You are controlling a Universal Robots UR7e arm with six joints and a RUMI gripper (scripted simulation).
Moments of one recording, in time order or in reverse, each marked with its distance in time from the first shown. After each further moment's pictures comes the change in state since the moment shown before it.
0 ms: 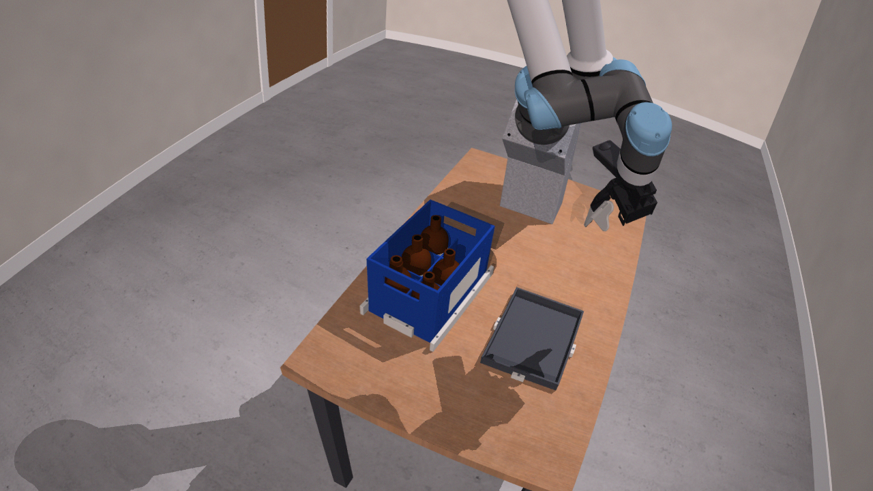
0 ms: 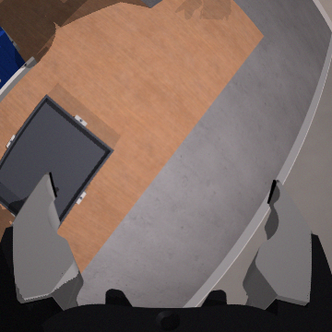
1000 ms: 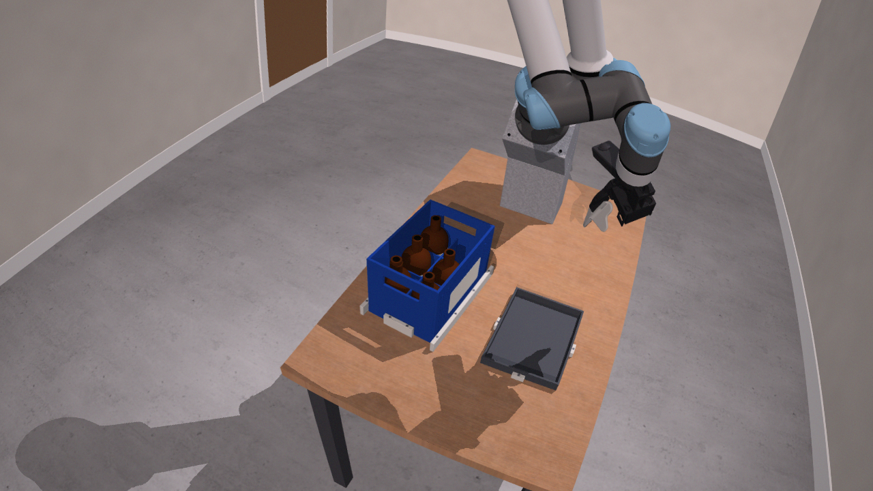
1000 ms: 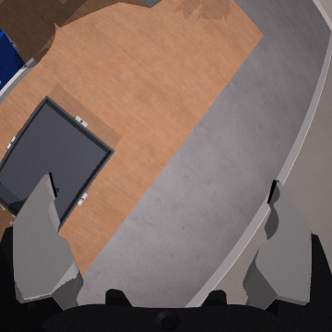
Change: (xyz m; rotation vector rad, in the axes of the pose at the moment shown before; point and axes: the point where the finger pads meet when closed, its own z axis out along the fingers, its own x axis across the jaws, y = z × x) arm -0.002 0.000 0.001 0.000 0.002 0.009
